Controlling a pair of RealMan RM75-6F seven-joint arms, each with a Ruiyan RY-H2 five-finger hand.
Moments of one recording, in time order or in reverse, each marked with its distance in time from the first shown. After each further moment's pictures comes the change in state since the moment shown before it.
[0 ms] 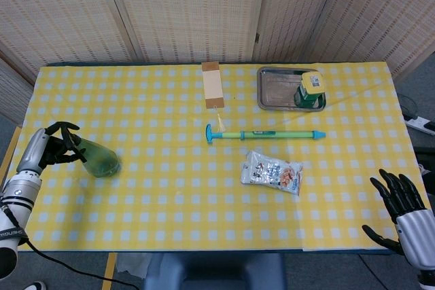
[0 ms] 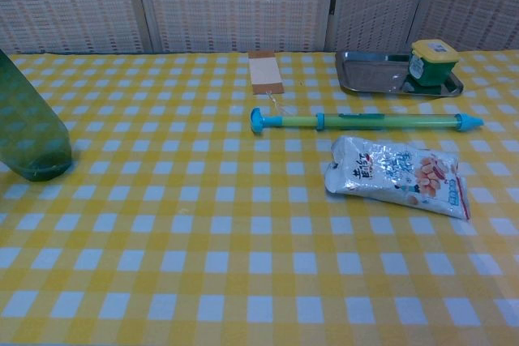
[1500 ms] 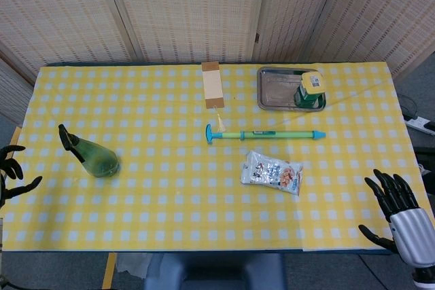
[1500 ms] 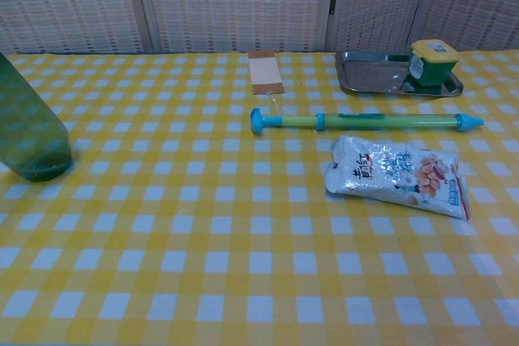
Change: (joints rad) left arm 0.279 -0.164 0.227 0.179 0.458 0.583 0.138; right arm 0.011 -0.012 -0.002 -0.014 0.012 -0.038 -0.043
